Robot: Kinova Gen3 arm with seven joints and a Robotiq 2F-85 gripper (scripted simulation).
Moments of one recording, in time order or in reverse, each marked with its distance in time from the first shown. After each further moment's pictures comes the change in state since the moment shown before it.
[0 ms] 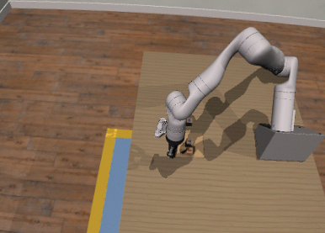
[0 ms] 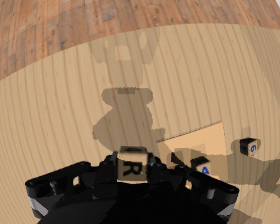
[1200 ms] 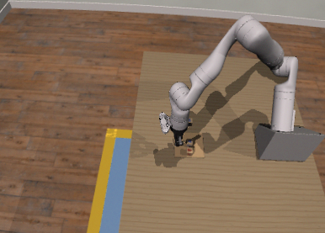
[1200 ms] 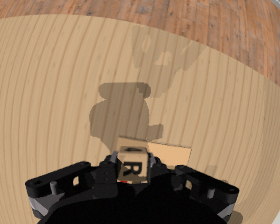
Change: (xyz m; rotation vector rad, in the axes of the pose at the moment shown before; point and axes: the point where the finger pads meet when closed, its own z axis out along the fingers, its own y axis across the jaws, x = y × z) arm 0.003 0.063 0.001 -0.054 -0.006 -0.455
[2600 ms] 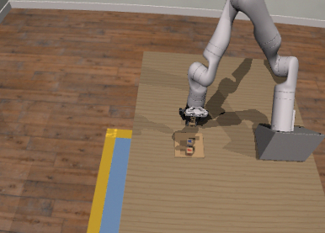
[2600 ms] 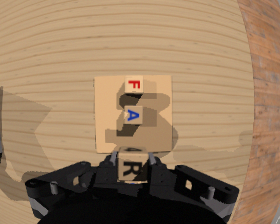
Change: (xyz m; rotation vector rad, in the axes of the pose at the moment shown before) arm -0.084 0.085 -0.001 0.019 0.046 -1.359
